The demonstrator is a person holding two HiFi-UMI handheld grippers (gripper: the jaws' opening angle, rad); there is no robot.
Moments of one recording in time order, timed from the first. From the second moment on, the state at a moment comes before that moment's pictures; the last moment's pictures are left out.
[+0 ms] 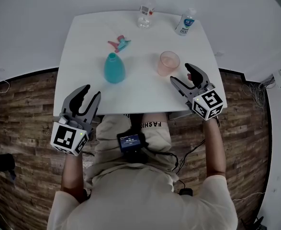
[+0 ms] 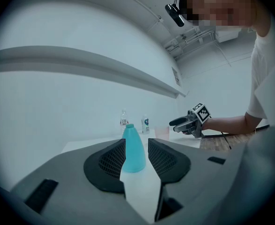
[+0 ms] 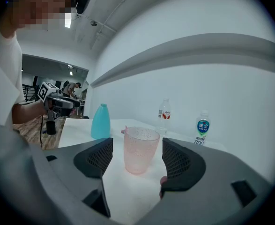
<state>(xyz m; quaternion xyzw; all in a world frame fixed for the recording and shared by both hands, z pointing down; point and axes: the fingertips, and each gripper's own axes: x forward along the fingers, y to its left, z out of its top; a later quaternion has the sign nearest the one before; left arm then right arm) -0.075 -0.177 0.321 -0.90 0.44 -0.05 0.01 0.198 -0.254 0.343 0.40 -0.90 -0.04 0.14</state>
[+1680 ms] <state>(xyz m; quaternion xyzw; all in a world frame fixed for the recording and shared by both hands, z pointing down) -0.070 -0.184 0.339 -0.90 0.43 -0.07 0.00 0.185 -0.285 0.370 0.27 -0.95 -0.03 0.16</state>
